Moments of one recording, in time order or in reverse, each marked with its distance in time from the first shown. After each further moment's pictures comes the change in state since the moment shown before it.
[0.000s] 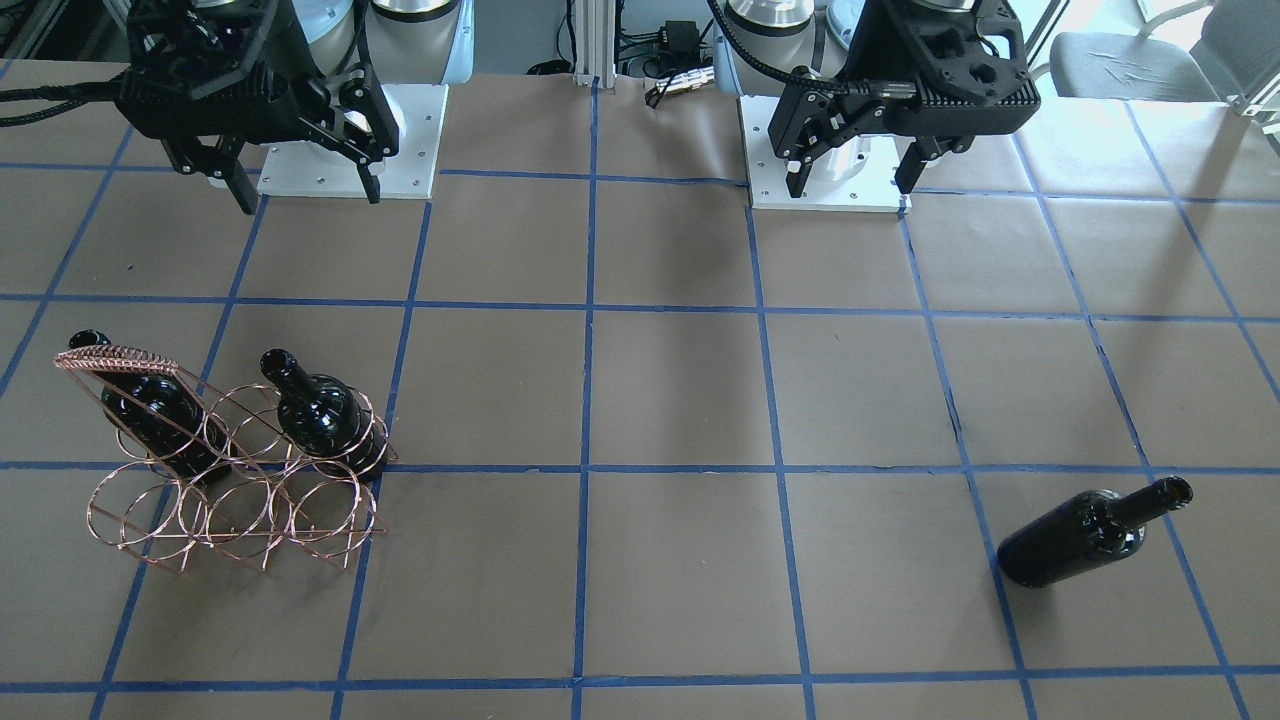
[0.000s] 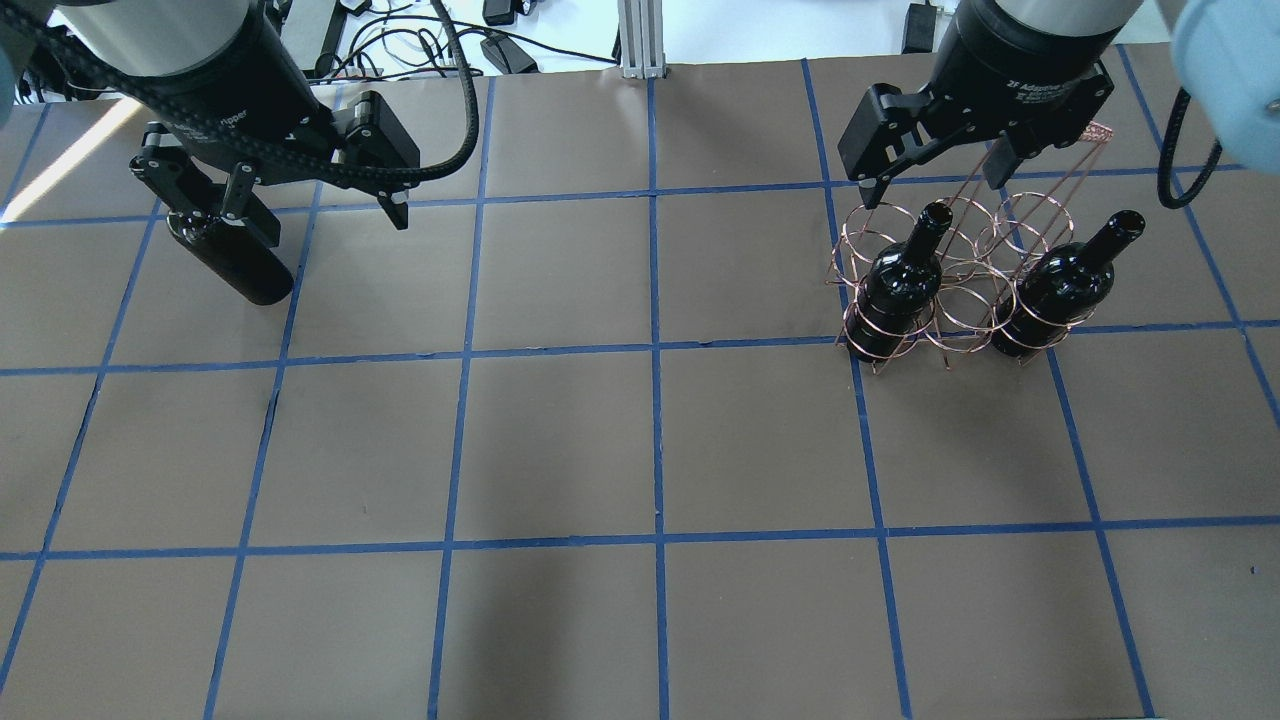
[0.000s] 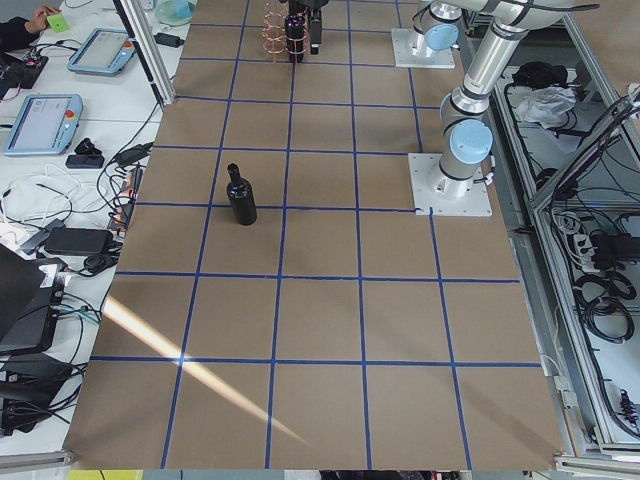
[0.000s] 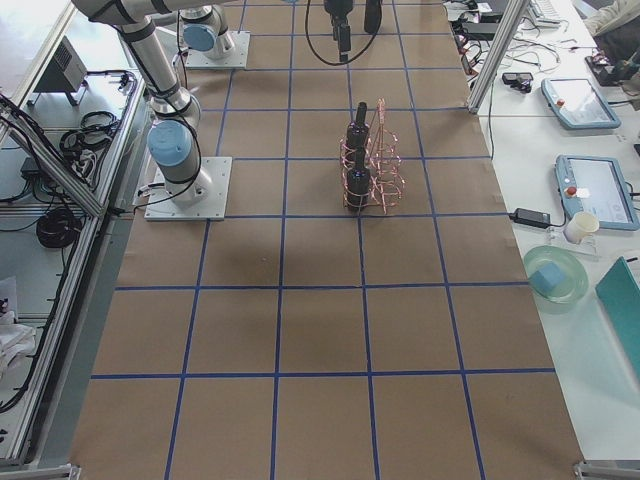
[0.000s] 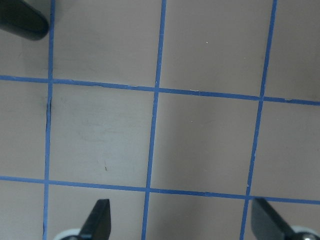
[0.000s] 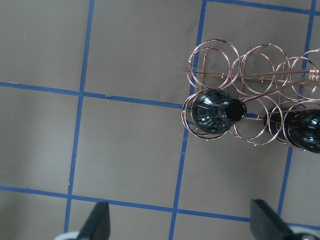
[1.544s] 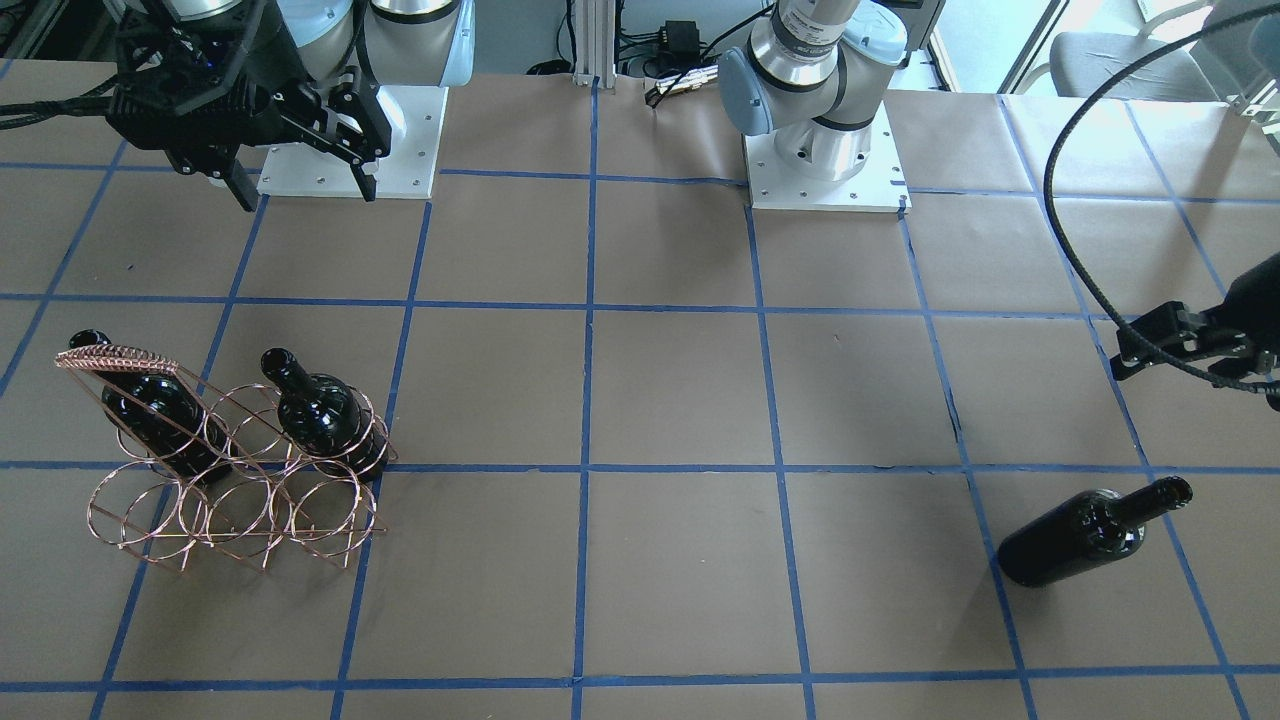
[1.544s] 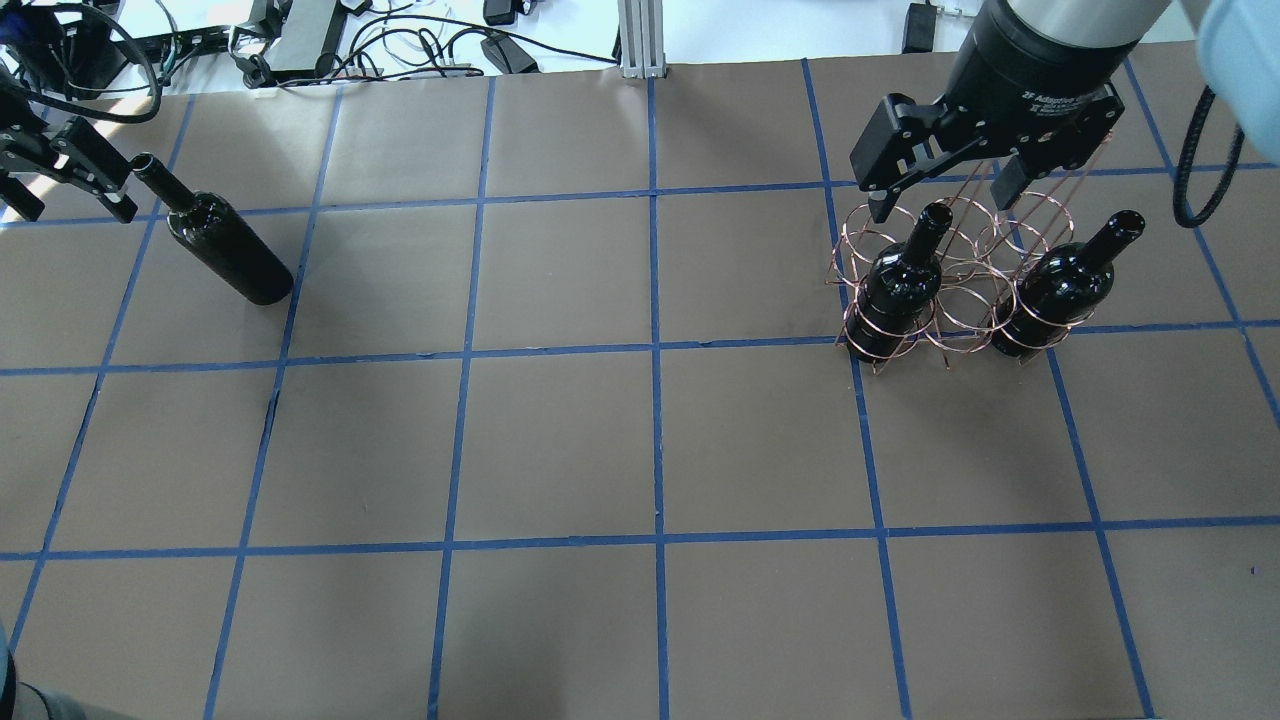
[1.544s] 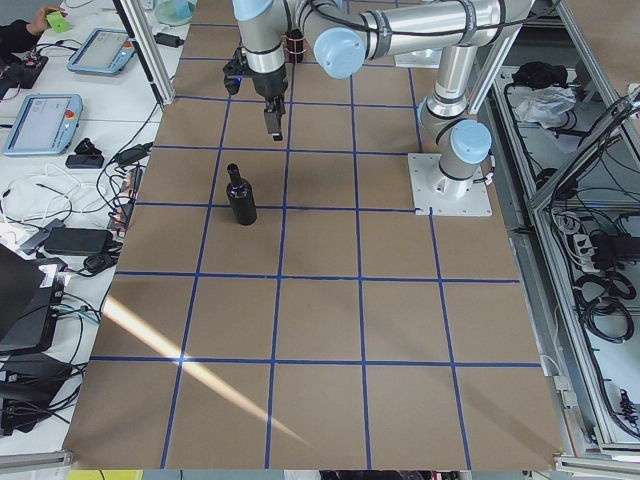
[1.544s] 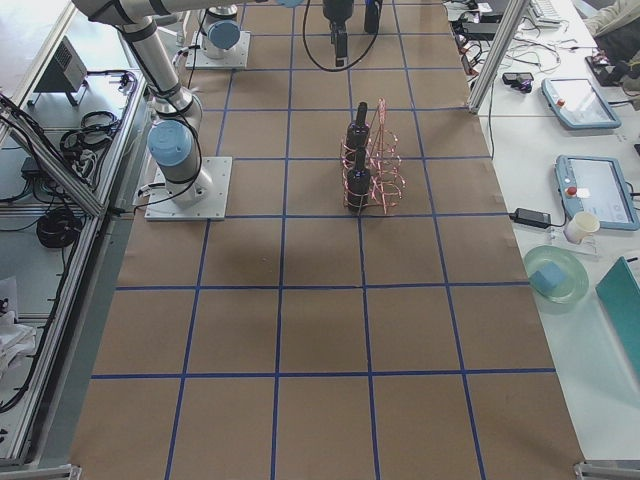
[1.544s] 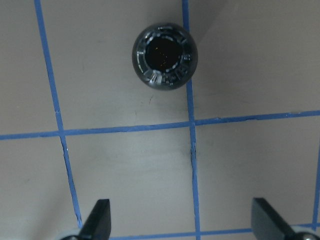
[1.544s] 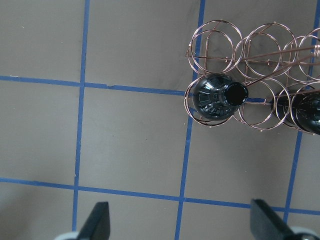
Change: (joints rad) left arm 0.508 -0.327 0.098 0.137 0.057 0.689; right arm -0.033 -0.004 0.017 0.037 0.034 0.008
